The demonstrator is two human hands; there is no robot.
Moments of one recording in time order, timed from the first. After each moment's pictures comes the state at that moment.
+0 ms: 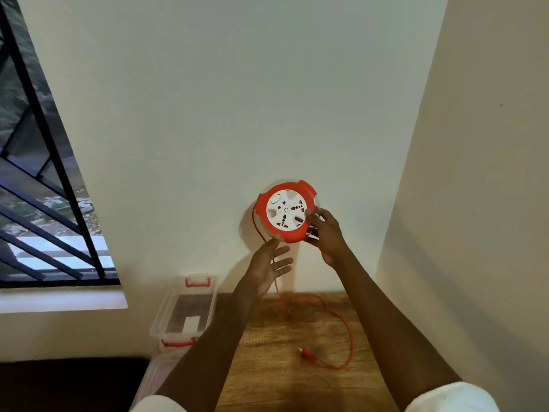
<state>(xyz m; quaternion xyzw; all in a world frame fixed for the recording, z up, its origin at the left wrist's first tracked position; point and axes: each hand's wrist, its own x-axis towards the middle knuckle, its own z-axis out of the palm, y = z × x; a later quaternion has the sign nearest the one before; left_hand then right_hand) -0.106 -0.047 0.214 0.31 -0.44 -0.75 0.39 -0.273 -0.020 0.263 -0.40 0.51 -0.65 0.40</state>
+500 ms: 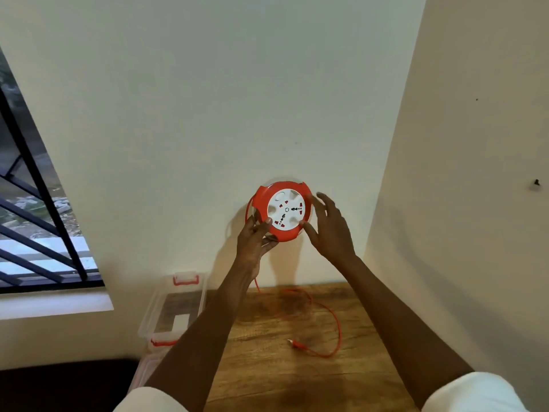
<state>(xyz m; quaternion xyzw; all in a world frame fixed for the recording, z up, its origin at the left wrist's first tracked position) -0.113 -0.050 0.240 0.27 -0.49 -0.66 0.50 -0.300 0.011 0.256 -0.62 0.68 -0.36 -0.17</state>
